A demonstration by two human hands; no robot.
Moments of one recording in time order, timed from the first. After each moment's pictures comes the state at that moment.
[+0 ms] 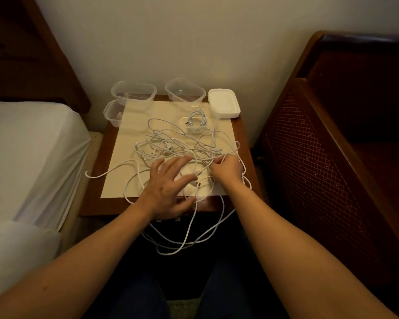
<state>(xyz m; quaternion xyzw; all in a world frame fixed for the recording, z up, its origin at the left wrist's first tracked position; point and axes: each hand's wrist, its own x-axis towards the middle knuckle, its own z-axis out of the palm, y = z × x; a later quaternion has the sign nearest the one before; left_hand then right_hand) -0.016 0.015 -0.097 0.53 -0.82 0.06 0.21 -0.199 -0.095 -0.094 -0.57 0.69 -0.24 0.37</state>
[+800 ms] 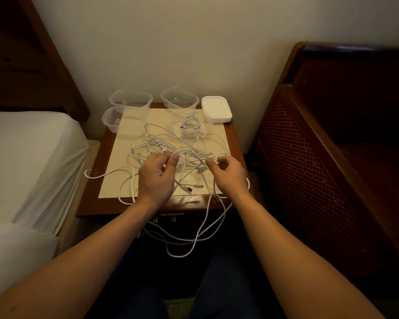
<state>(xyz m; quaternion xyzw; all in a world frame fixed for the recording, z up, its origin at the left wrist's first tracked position) -0.049 0.021 -0.052 0.65 -0.53 -0.16 0.51 -0.235 -0.049 -0.064 -0.59 0.63 -0.33 0.39</state>
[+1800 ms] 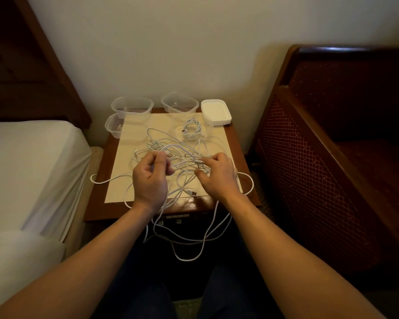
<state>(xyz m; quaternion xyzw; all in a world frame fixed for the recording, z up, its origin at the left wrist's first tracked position) -0.043 0.039 -0.027 0.56 -0.44 -0.26 0.65 -0.202 -0.033 -0.052 -0.75 0.59 -0.21 0.23</state>
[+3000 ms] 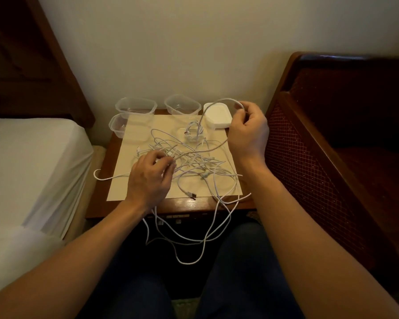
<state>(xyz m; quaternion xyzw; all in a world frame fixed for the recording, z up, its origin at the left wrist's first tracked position) -0.006 0.031 -0.046 0.63 -0.68 0.05 0.37 -0.209 -0.051 0.060 -0.58 0.55 -0.56 0.22</state>
